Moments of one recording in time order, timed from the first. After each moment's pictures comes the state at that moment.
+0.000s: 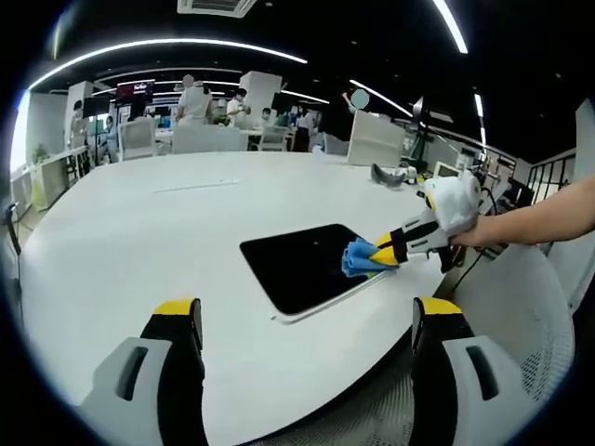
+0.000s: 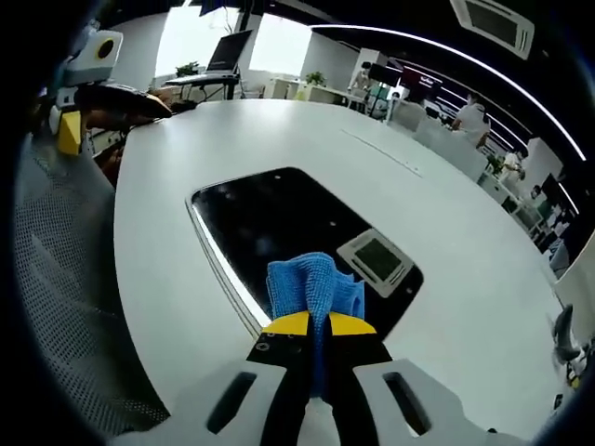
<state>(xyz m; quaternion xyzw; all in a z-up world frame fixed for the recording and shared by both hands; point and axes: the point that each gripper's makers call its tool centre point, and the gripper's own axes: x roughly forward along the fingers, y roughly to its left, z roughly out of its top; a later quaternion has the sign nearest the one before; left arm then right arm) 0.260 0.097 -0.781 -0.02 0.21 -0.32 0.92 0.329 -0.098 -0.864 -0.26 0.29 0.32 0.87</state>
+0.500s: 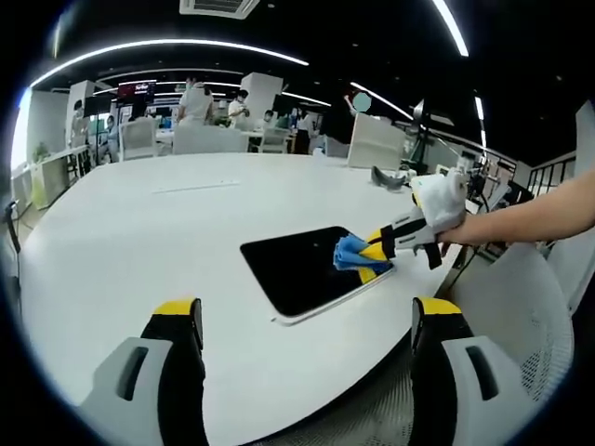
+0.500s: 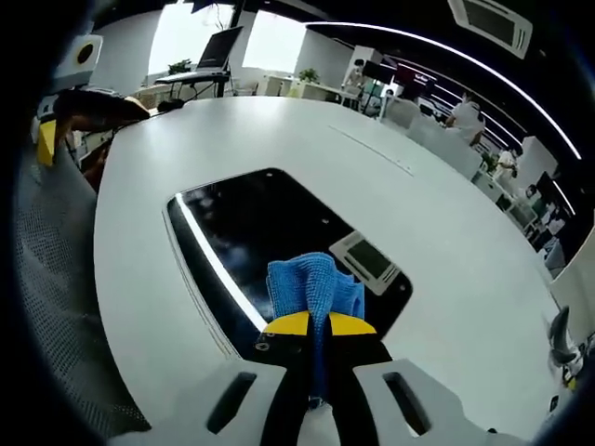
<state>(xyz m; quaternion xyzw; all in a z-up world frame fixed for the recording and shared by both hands) 0.261 0.097 -0.780 -0.02 0.21 -0.32 0.93 0.352 -0.099 -0.865 -0.26 0.29 0.30 0.87</state>
